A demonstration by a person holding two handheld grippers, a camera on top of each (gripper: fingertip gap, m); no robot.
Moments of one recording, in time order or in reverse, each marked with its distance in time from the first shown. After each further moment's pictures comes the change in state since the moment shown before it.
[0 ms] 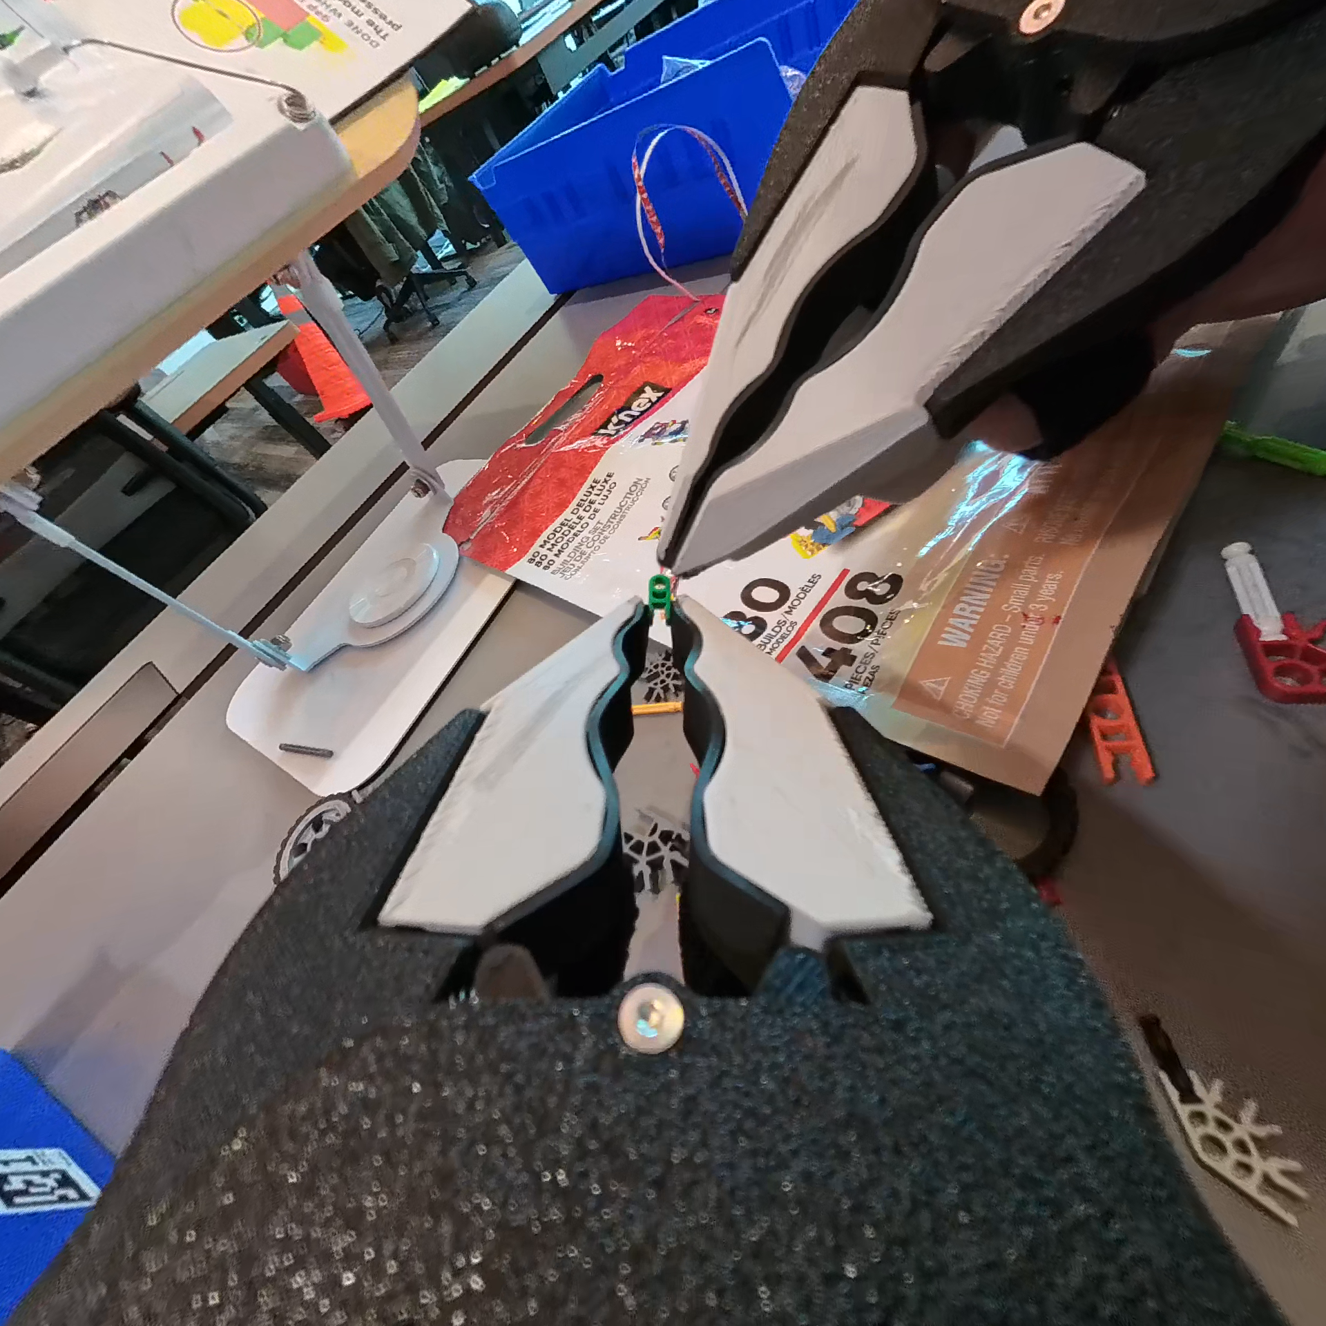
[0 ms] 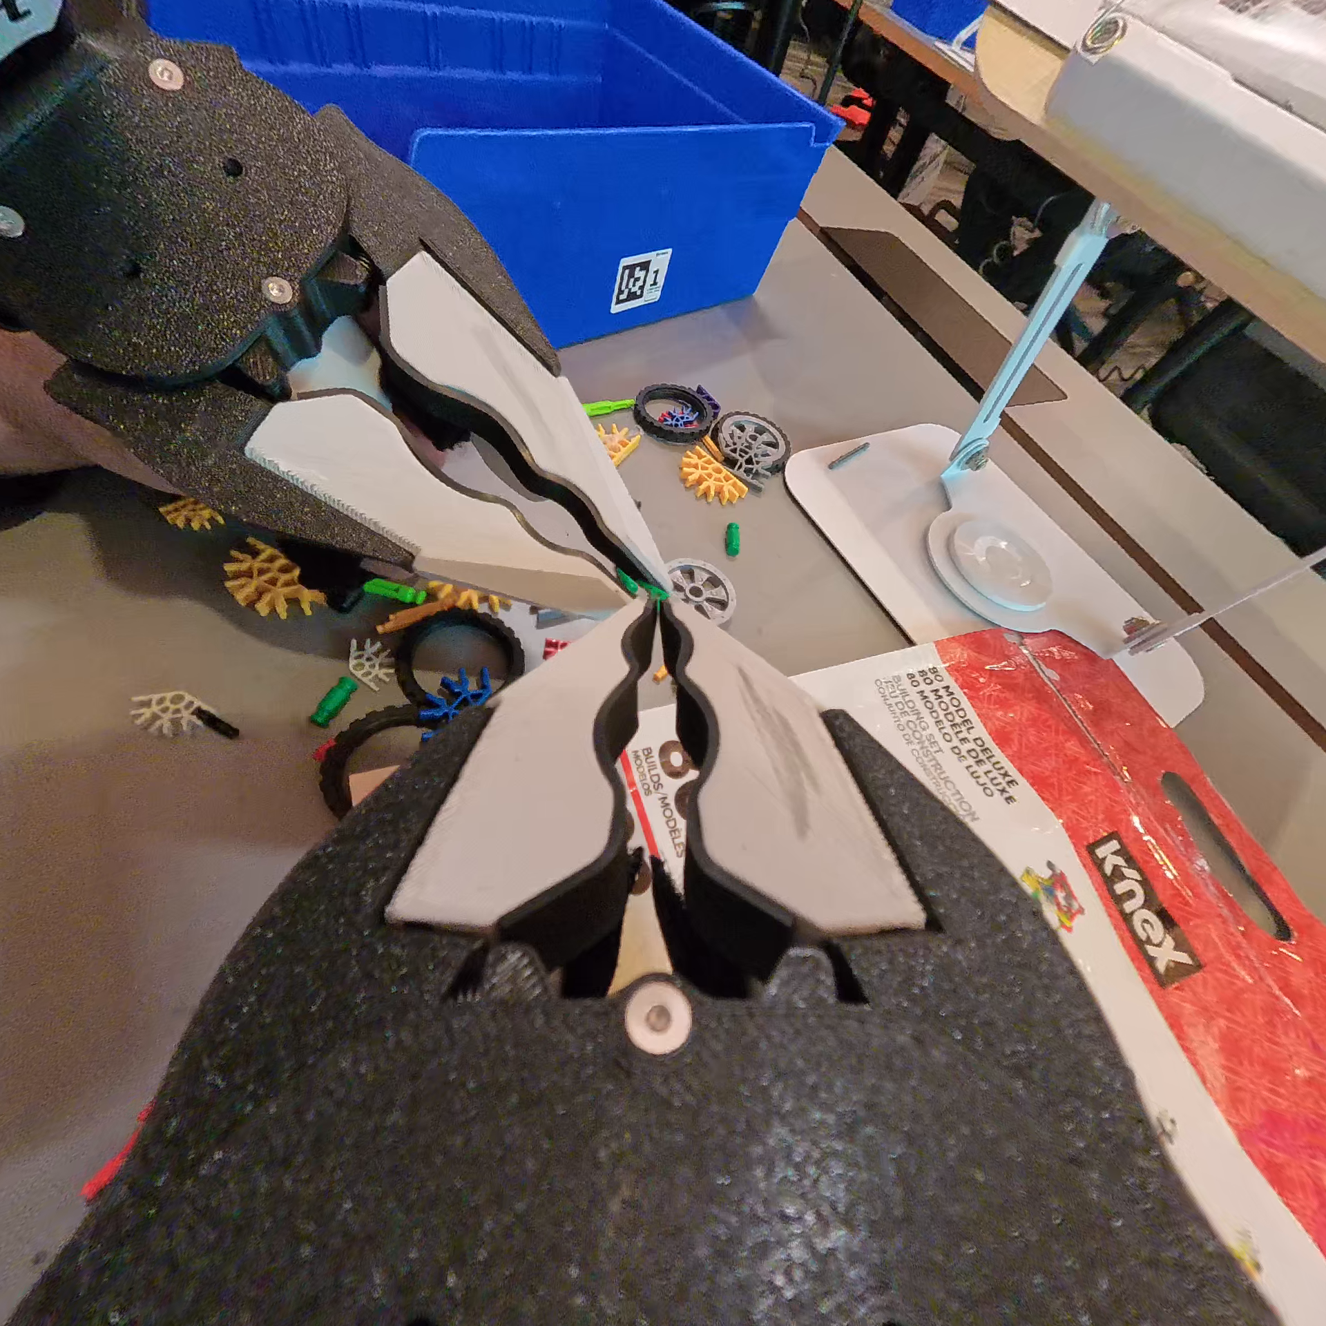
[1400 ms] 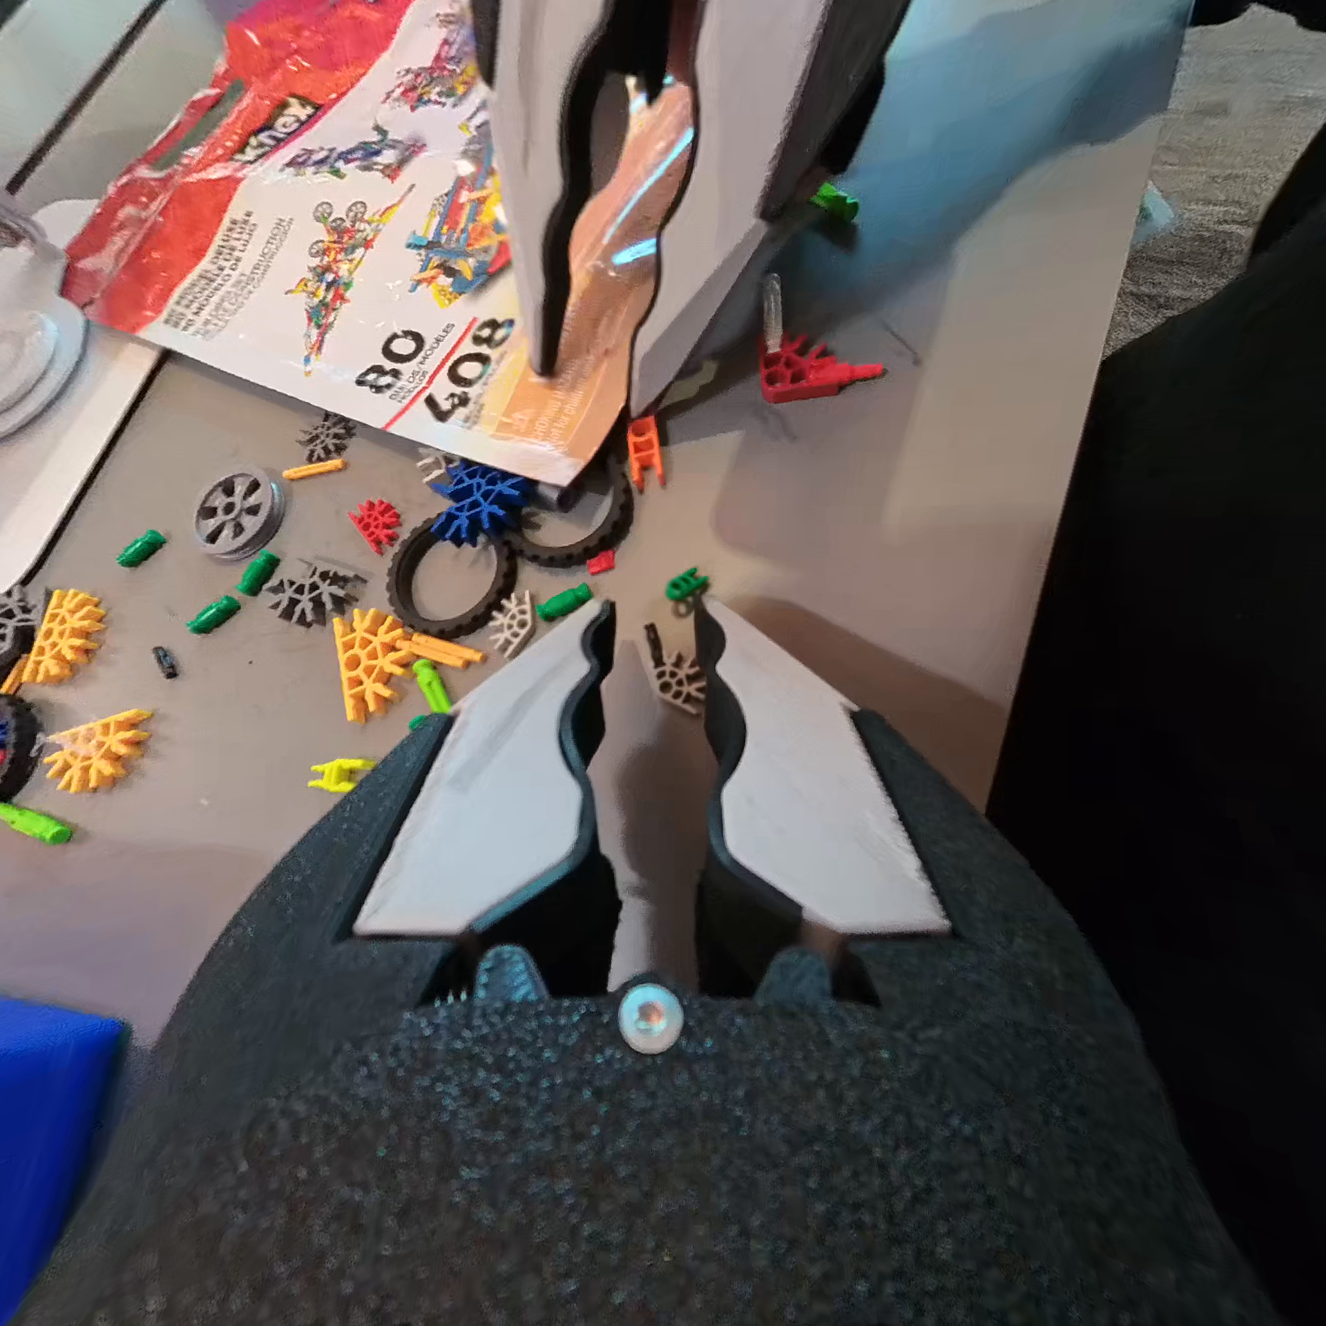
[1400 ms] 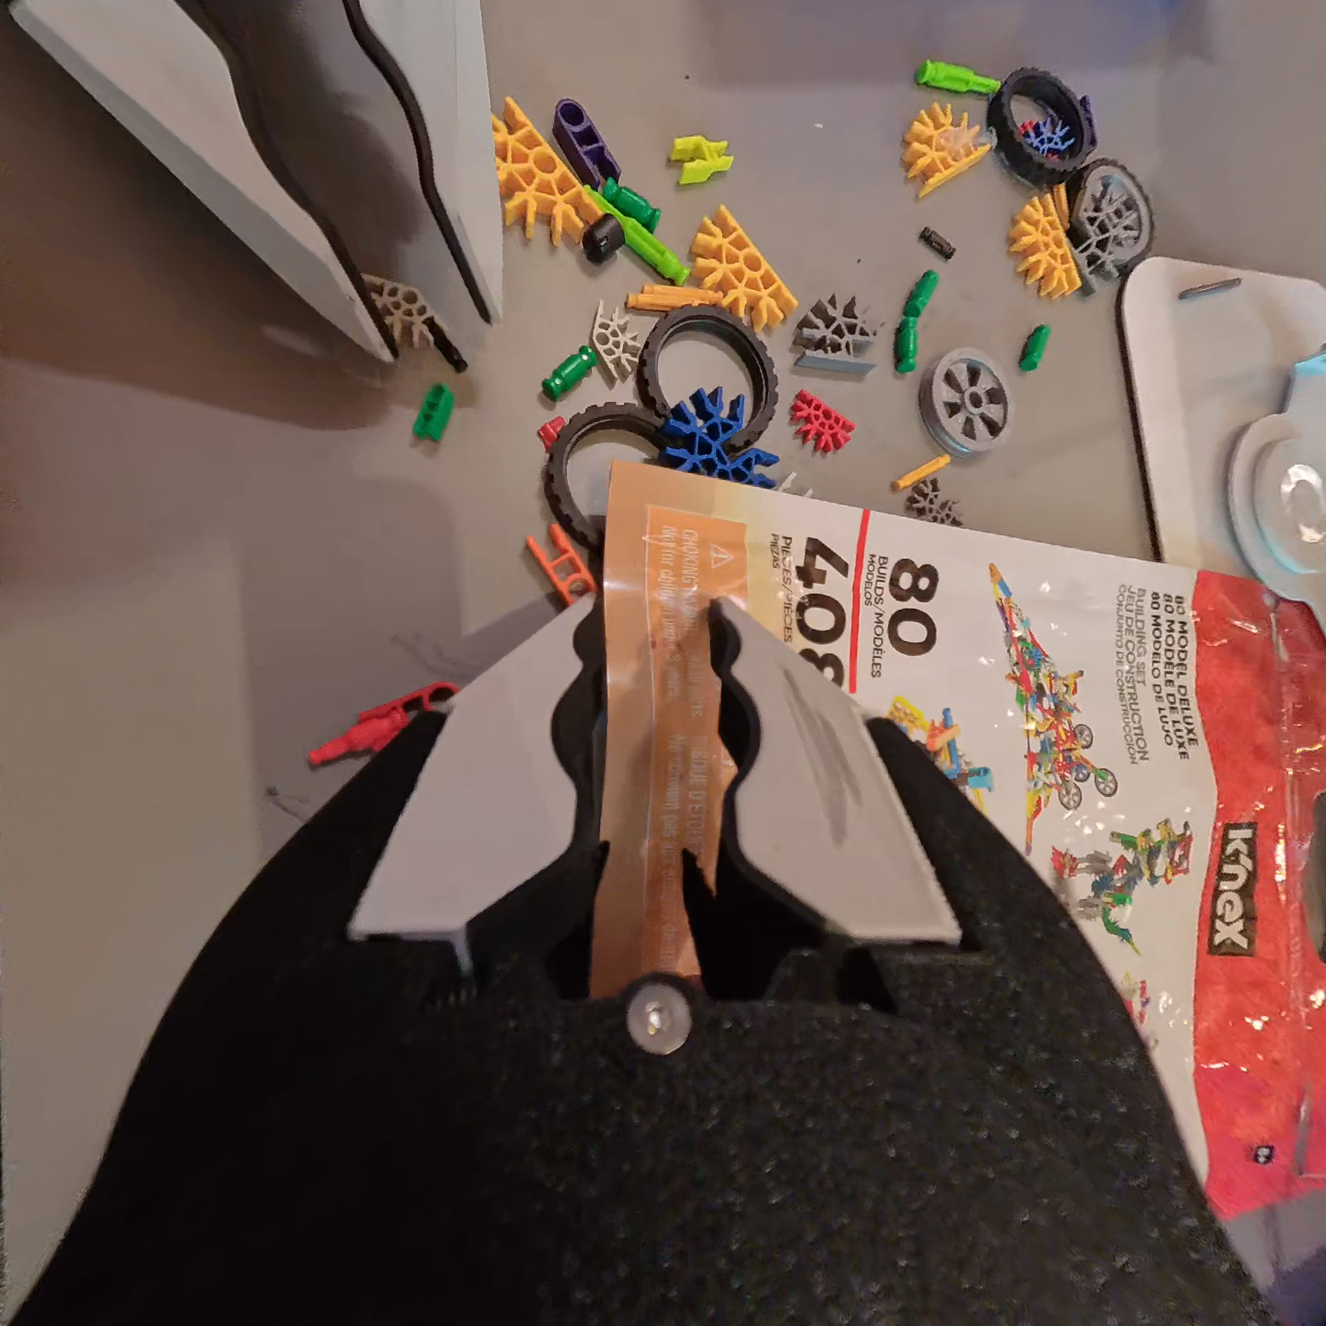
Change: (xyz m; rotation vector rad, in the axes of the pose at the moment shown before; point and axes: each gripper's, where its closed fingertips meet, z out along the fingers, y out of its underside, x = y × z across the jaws) left arm 0.103 0.042 -0.086 -0.265 0.272 -0.061; right arm -0.062 0.070 -0.033 -0.361 -0.251 -0.286
